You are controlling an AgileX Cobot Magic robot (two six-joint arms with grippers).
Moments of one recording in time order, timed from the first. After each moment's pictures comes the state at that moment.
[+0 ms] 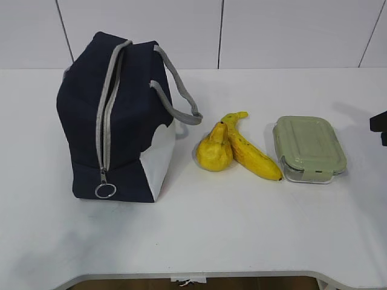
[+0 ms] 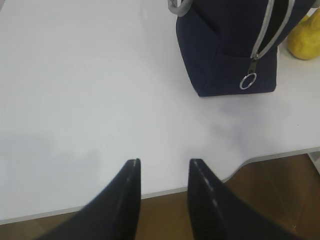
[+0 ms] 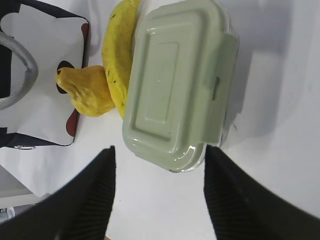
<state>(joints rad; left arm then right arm) -0.03 0.01 -0.52 -0.13 1.11 0.09 -0.56 1.76 -1.07 1.07 1.18 -1.02</state>
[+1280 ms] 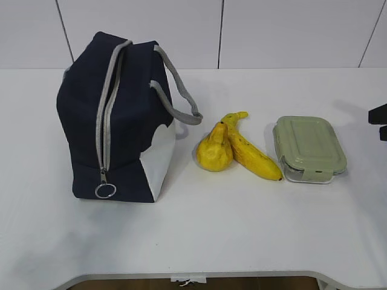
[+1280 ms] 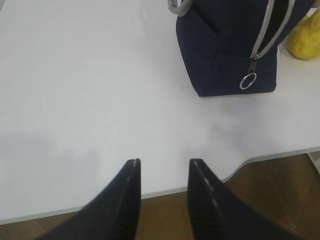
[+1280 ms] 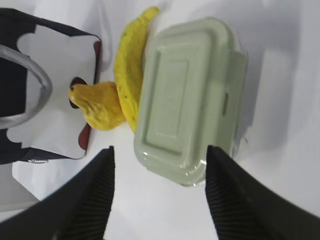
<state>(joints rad) -0.03 0.01 -0.52 -0.13 1.11 0.09 -0.56 1.76 -1.07 1.11 1.18 -1.00</state>
